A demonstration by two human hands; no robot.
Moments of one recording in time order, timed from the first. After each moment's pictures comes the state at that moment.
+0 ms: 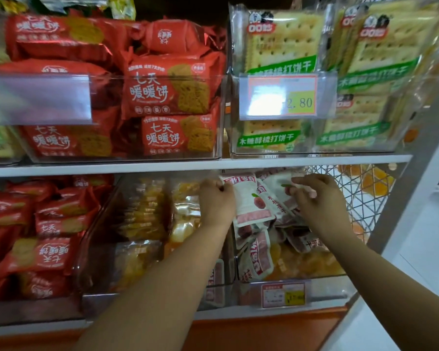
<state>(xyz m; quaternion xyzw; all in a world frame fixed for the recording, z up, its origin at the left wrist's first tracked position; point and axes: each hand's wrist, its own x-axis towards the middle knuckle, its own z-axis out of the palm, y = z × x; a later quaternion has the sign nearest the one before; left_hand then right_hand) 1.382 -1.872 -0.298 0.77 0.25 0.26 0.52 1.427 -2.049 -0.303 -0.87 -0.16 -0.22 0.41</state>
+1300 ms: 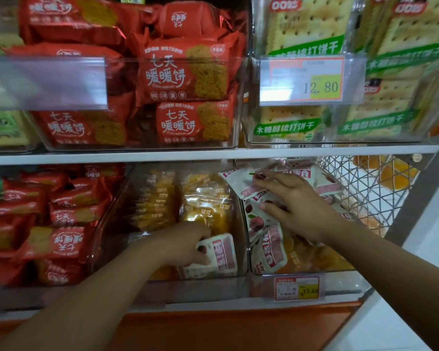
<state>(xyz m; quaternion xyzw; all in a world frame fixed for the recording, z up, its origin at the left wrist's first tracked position) 1.301 -1.795 -0.319 0.97 0.00 -0.17 0.17 1.420 -2.016 -0.301 -0.87 -0.45 -0.13 0.16</state>
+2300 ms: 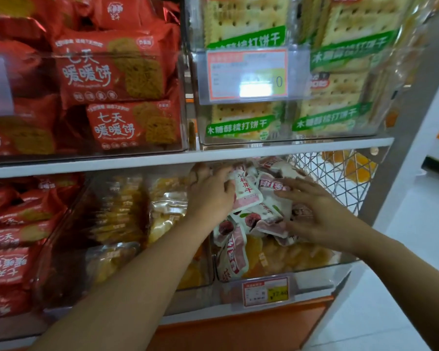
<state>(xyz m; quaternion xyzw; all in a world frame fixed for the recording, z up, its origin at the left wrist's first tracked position) 1.397 -1.880 -0.307 0.94 0.09 0.17 0.27 1.424 -2.100 -0.300 -0.90 -0.38 -0.06 0.20</state>
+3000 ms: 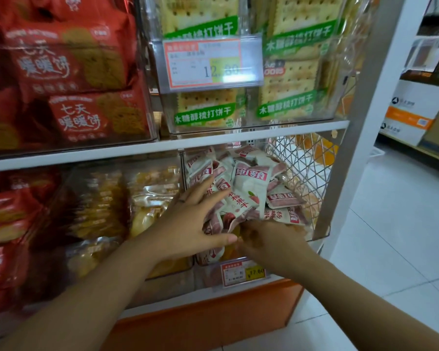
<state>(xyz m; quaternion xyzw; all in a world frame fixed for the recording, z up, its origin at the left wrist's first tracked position) 1.336 -1.874 -0.313 0.98 -0.13 0.00 0.14 1.365 -2.072 -0.343 -0.95 -0.27 0.01 0.18</state>
